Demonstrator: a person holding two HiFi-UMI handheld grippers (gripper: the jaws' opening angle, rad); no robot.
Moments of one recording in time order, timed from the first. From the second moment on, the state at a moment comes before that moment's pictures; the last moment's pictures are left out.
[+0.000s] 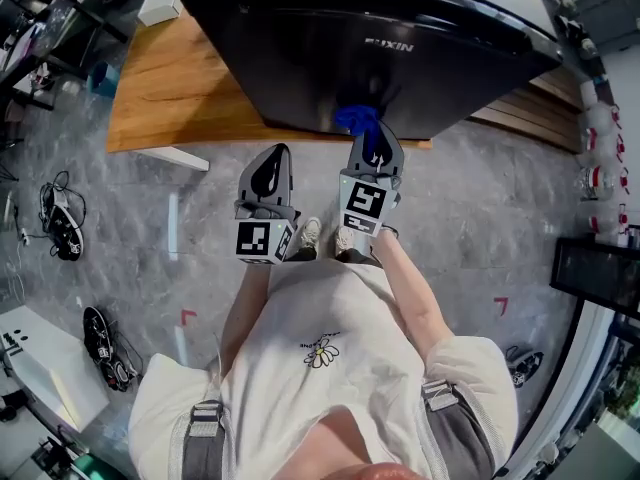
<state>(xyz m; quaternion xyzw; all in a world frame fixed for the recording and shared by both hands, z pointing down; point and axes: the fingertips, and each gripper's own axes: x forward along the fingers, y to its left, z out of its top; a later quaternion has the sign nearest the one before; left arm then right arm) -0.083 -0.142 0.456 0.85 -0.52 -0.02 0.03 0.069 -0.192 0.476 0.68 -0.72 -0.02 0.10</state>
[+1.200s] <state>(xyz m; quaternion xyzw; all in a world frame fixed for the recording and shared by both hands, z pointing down) -0.048 -0.134 0.447 0.85 -0.52 -0.01 0.00 0.261 -0.178 0.486 0.81 -0.58 0.01 0.09</state>
